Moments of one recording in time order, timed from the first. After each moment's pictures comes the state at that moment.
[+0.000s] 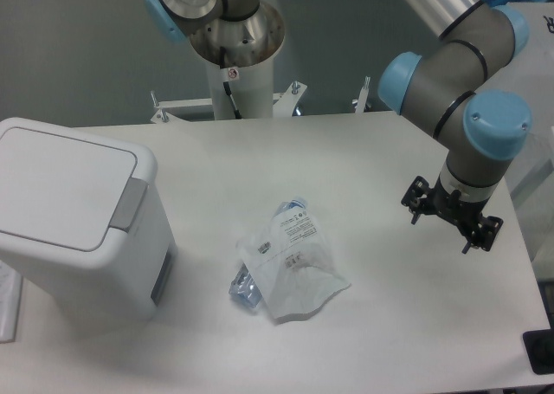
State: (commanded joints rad) arm 2.73 -2.09 -1.36 -1.18 1.56 1.37
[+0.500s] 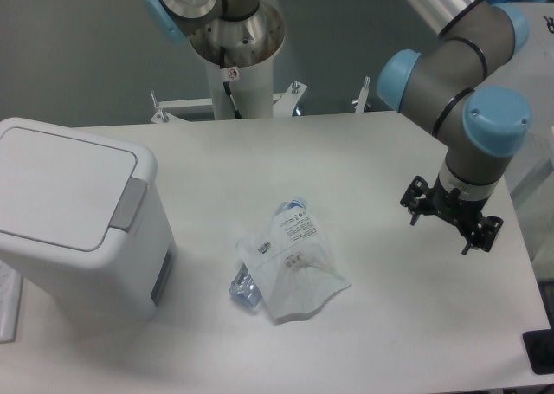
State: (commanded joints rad) arm 2.70 -2.05 -1.38 -1.18 1.49 1.25
